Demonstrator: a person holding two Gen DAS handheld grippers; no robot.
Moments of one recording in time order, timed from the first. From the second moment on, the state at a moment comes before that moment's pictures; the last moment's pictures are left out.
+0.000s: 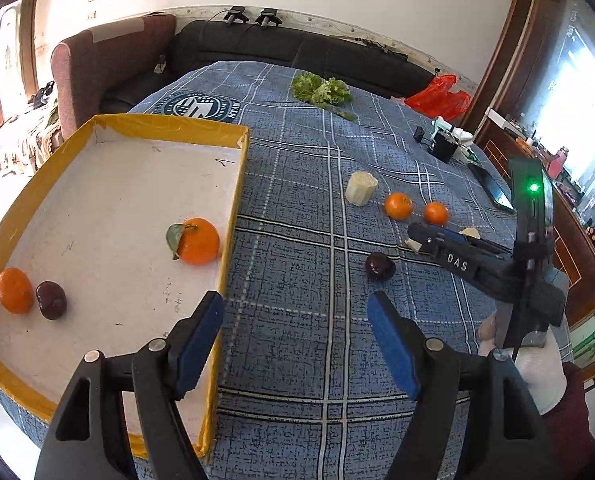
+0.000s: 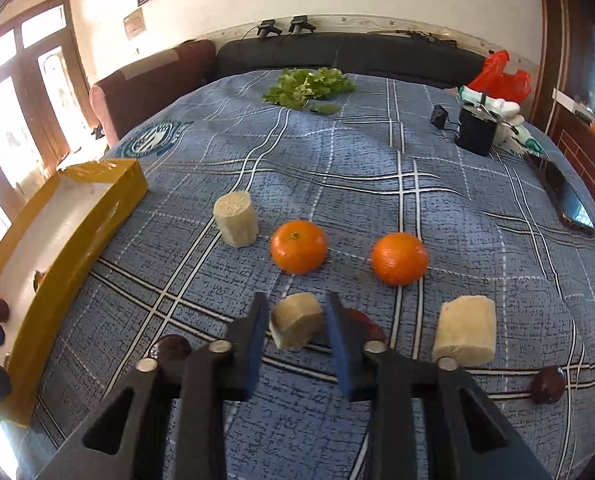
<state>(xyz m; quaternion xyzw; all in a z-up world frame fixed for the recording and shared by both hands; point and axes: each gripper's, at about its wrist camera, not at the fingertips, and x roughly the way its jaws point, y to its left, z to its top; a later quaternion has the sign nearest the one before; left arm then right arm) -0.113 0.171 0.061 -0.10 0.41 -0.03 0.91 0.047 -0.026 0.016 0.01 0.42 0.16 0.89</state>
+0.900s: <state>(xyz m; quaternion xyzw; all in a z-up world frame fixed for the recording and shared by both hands) -0.038 0.089 0.017 -0.01 0.44 -0.07 0.89 0.054 -0.071 0.033 0.16 0.41 0.22 0.87</state>
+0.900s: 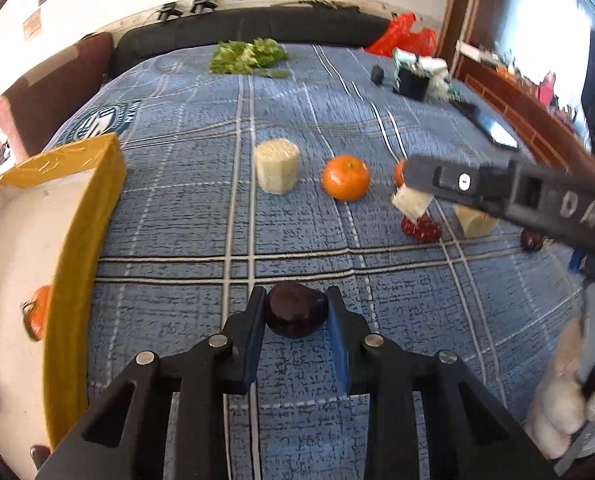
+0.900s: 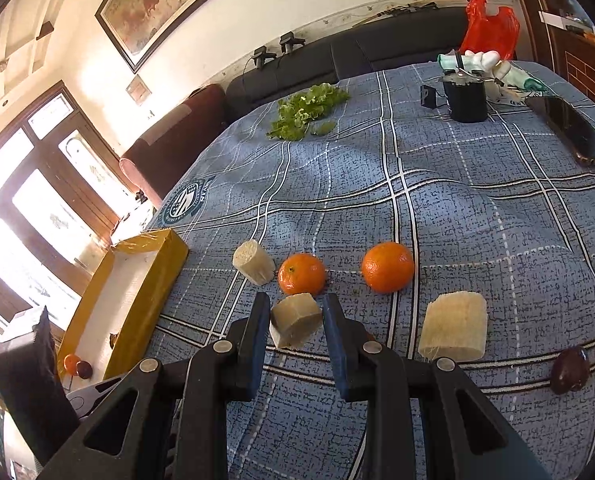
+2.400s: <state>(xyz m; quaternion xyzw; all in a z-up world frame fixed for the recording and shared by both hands) -0.105 0.384 0.070 -0.21 0.39 0.11 0.89 0.012 0.155 0.069 0.08 0.46 0.39 0.79</state>
